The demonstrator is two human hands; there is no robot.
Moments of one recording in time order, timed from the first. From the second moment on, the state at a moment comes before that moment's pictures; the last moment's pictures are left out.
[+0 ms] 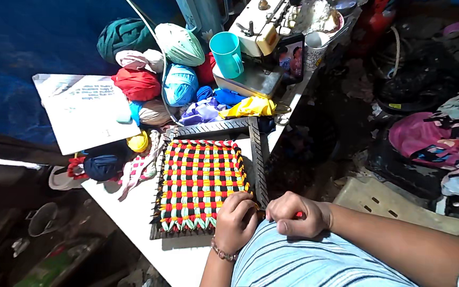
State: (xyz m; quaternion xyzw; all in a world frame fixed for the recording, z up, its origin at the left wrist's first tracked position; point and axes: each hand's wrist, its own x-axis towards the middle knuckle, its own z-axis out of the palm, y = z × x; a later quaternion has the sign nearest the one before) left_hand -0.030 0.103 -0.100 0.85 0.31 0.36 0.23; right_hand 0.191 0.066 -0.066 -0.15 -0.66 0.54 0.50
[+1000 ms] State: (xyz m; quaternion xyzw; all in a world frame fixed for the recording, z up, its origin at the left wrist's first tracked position) left_hand -0.030 0.103 -0.100 0.86 0.31 0.36 0.21; right_hand 0.186 0.072 -0.075 -0.13 -0.64 0.53 0.54
